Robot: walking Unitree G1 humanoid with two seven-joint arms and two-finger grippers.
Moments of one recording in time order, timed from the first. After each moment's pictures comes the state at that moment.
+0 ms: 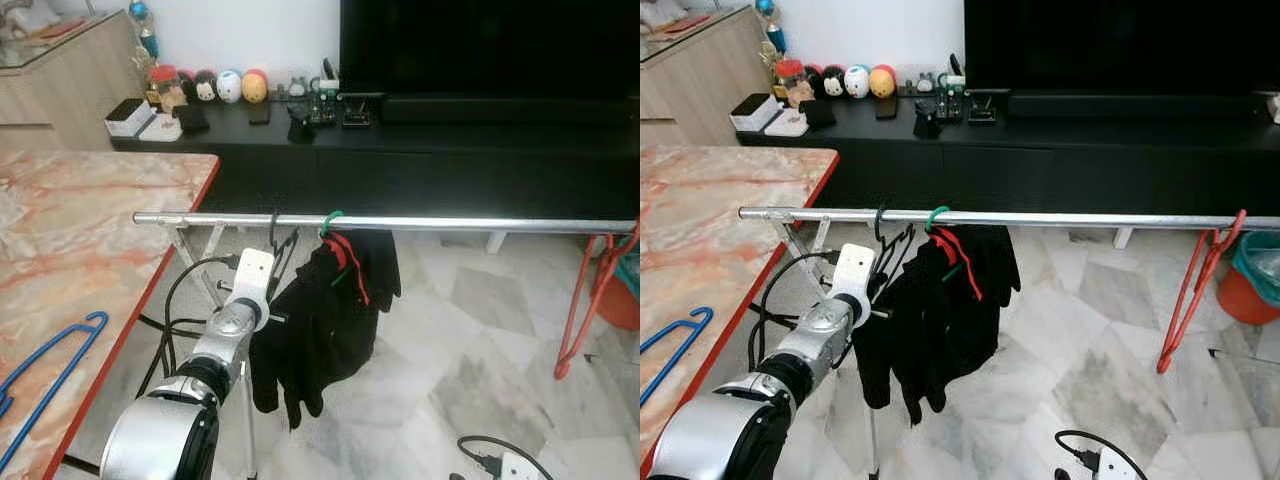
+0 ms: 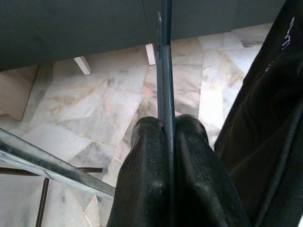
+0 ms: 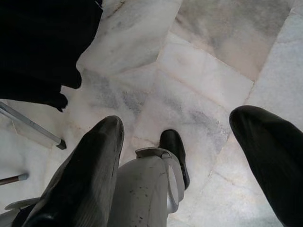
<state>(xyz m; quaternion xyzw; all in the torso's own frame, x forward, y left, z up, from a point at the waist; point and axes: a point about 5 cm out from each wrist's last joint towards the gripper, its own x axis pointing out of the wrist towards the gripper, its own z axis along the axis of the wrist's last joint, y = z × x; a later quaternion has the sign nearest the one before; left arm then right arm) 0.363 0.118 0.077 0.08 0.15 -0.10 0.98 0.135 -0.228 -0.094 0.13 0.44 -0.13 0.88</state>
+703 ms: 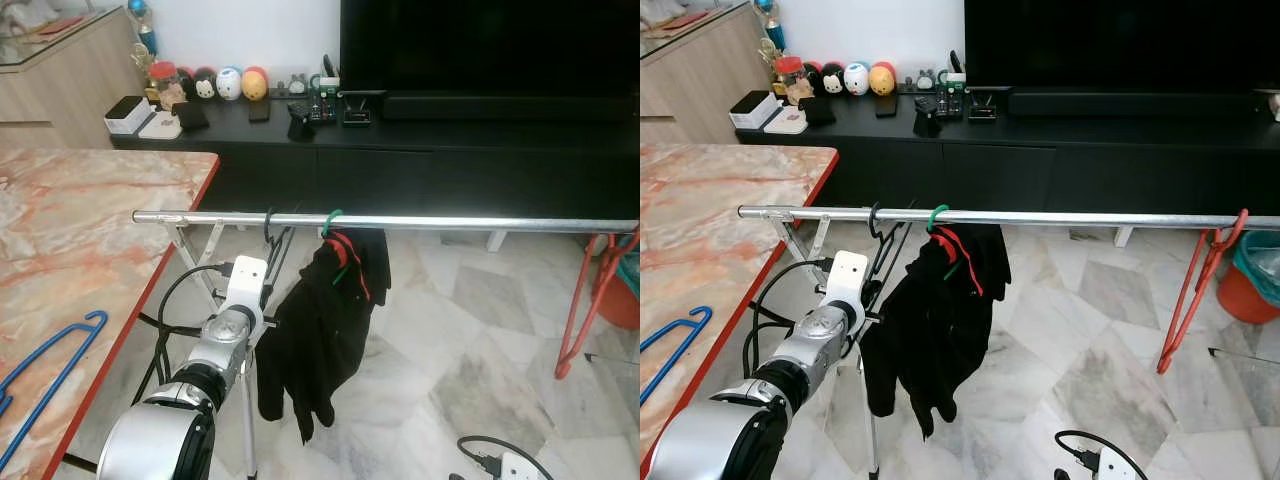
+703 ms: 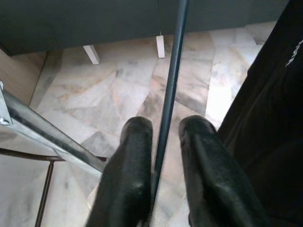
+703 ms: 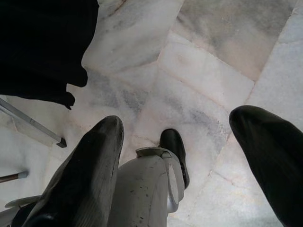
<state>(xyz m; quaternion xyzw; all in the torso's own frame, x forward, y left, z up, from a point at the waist) 0.356 0.129 0.067 0.06 0.16 -0.07 0.98 0.135 -0.228 -0.094 0.13 0.44 -0.12 0.88</state>
